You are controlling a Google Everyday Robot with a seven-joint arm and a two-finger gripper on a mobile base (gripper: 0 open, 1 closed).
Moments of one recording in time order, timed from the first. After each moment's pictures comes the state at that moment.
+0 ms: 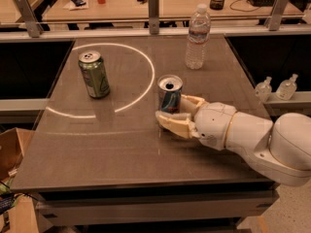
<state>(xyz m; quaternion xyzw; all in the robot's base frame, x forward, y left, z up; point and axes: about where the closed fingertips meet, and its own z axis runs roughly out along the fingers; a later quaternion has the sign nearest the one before) 0.484 -0.043 0.864 -0.37 0.67 0.28 0.58</state>
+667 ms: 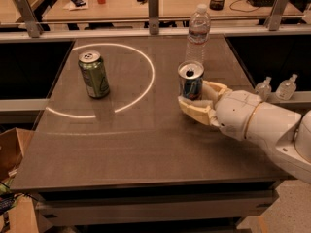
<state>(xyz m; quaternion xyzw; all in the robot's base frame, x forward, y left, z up) 0.500 -0.092 0.892 -0.37 0.67 0.19 0.62</state>
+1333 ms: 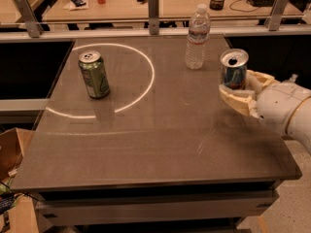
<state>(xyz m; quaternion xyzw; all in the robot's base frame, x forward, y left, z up) 0.509 -0.187 0.917 -0.33 0.70 0.07 0.64</state>
